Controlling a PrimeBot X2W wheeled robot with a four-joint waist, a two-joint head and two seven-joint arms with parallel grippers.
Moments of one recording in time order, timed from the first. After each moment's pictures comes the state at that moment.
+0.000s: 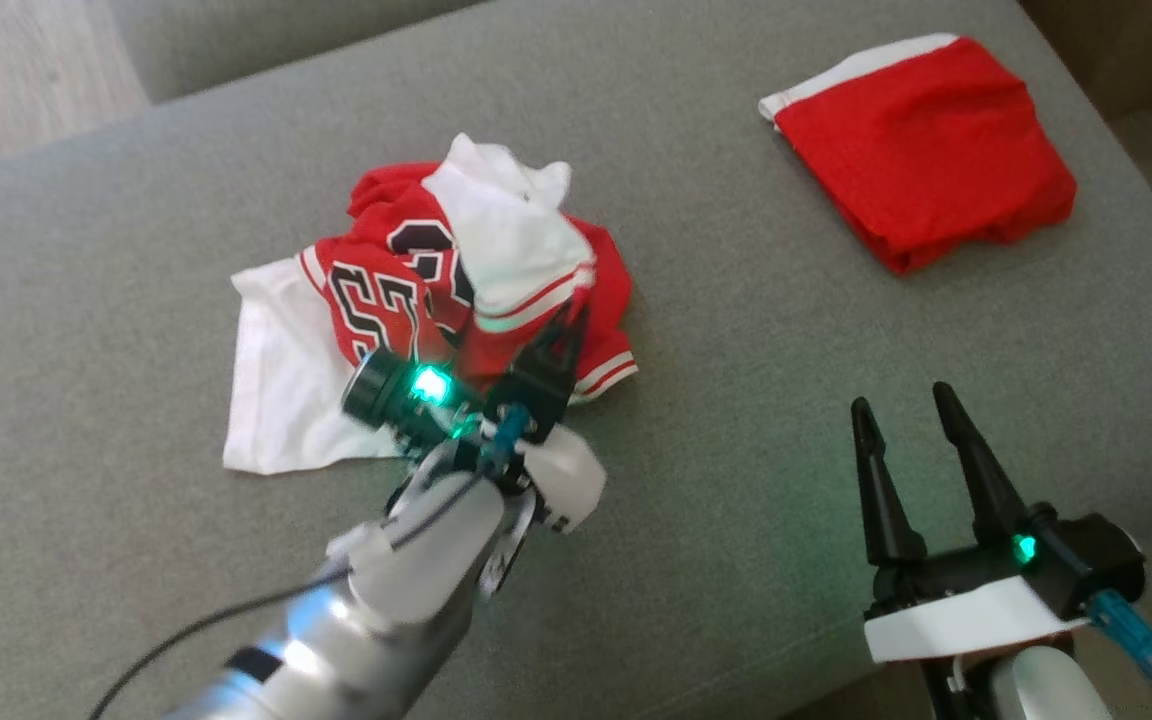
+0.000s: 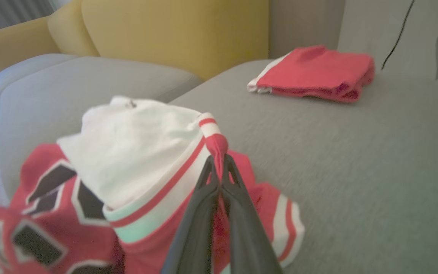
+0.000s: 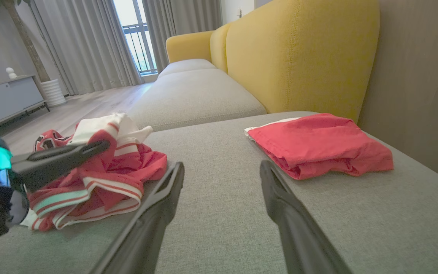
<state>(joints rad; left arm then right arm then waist) -0.68 0.05 -0.93 0.72 -0.37 0.23 -0.12 0.03 -0.05 0.14 0.07 0.15 0.12 -0.25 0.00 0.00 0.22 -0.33</state>
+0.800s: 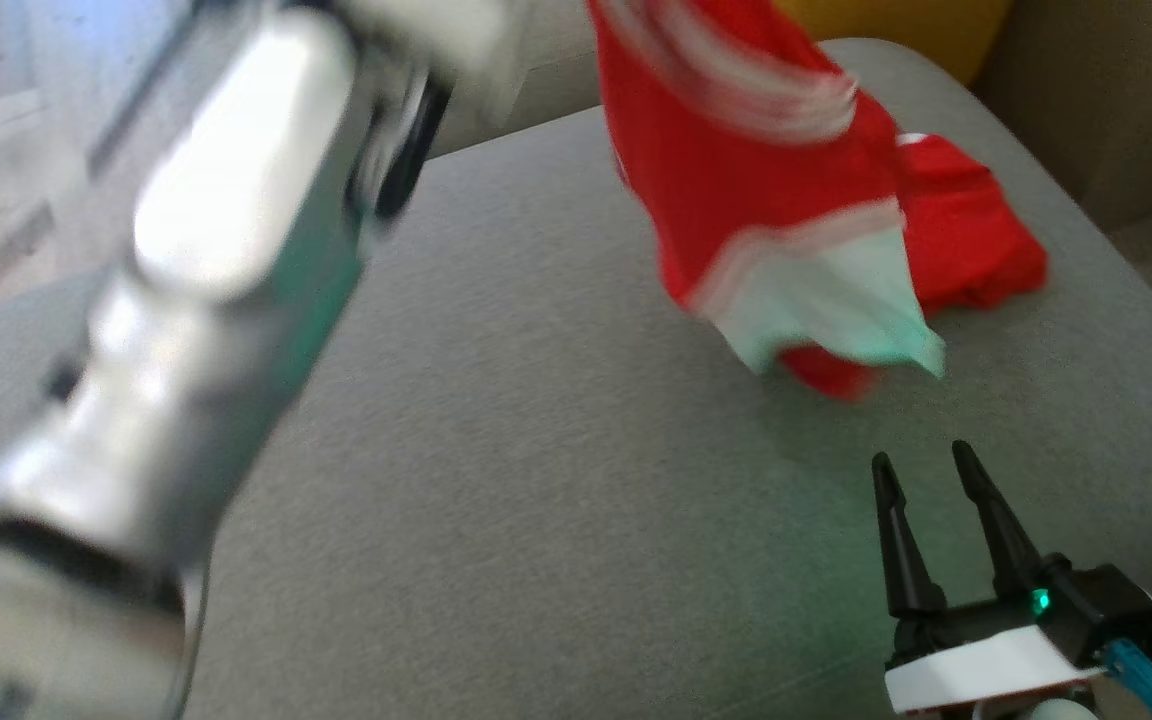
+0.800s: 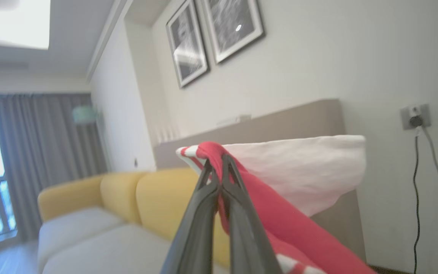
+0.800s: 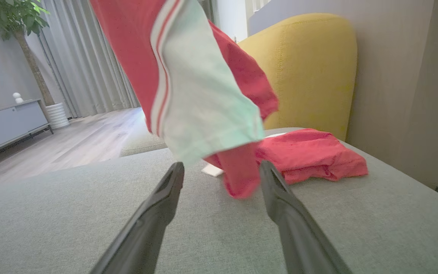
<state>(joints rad) -1.19 0.14 -0.71 0.57 -0.57 0.03 -0.09 0.12 -0.06 0.11 0.08 0.15 0.12 -0.25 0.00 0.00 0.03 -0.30</state>
